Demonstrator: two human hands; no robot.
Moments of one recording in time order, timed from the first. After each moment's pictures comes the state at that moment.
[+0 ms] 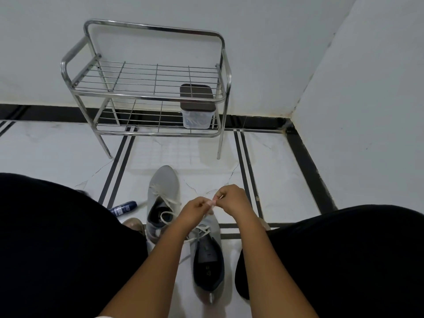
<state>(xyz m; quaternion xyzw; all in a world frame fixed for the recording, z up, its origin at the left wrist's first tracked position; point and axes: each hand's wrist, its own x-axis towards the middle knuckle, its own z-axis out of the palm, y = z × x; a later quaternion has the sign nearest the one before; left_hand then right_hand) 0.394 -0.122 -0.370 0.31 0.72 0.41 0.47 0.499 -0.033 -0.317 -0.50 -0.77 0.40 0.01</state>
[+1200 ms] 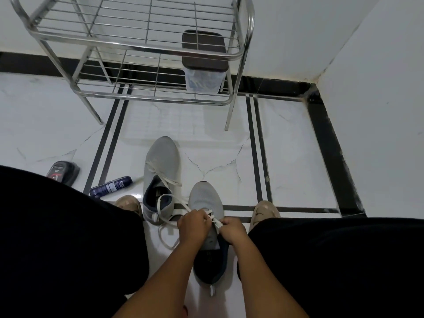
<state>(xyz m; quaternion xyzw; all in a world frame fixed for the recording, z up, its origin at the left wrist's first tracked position) 0.426 -0.133 -0.479 0.34 0.88 0.12 0.30 0.527 -0.062 -0.470 -0.59 -0.63 0.48 -0.17</state>
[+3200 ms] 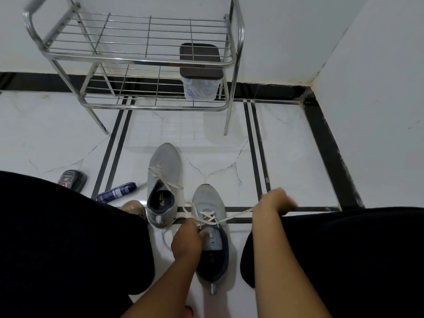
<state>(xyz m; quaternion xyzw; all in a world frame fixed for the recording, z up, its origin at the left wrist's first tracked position) 0.436 -0.172 -0.459 0.24 0.90 0.15 0.31 0.530 0.003 -0.384 -0.73 -0.20 0.50 0.43</state>
